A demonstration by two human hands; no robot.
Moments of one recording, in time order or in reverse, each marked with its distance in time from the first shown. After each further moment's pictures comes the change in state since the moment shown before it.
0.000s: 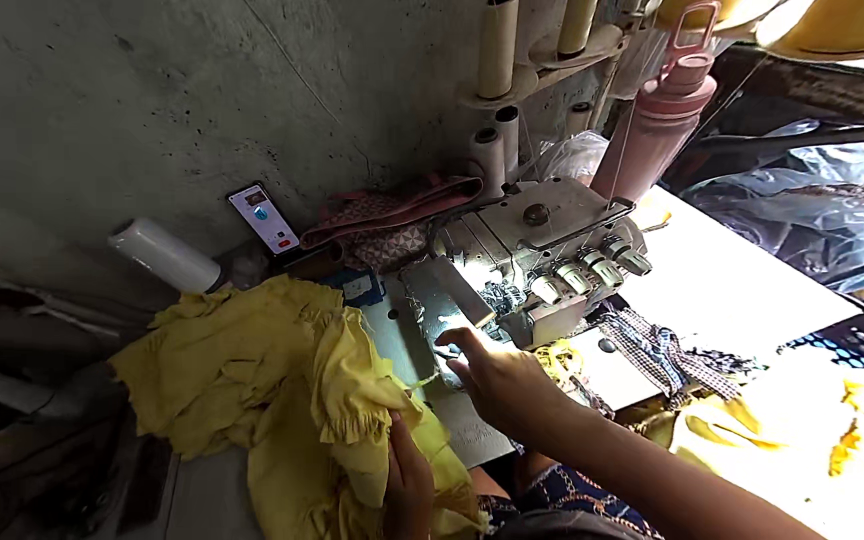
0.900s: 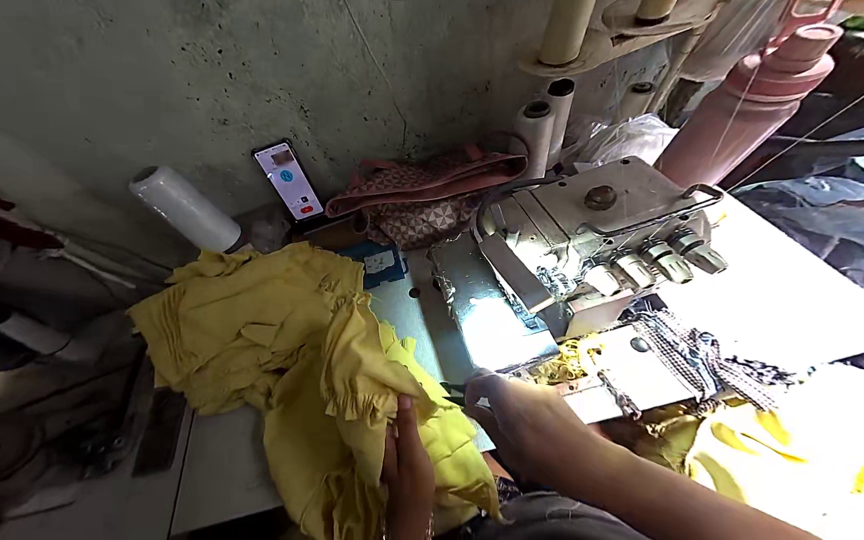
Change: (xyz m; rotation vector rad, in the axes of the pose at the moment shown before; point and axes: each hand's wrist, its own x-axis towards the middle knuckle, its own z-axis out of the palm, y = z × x) left_hand 0.001 0.010 -0.021 -0.112 0.116 -0.231; right_hand -0.034 -0.004 0.040 -0.066 0.104 -0.296
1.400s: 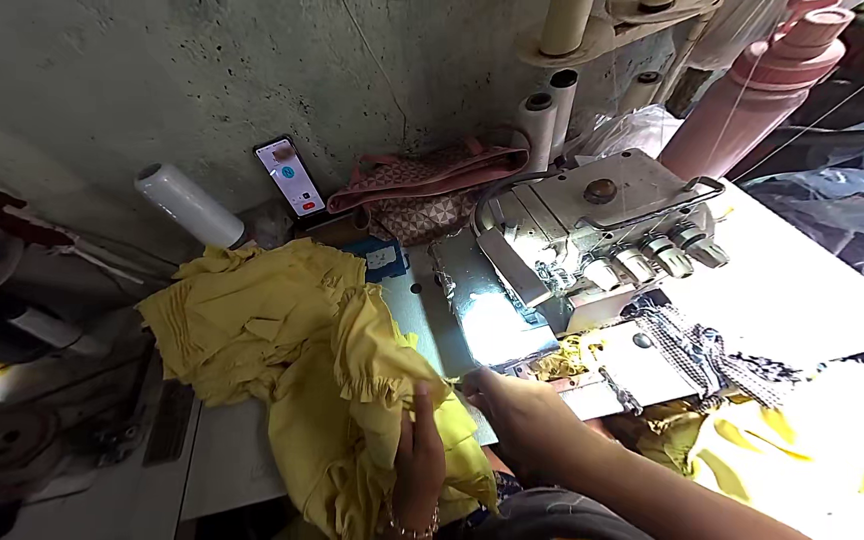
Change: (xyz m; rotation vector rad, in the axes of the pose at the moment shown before) left_hand -0.005 0.011 0.008 0.155 -0.130 -0.111; right_hand -0.004 0.002 0.002 0.043 -0.089 0.136
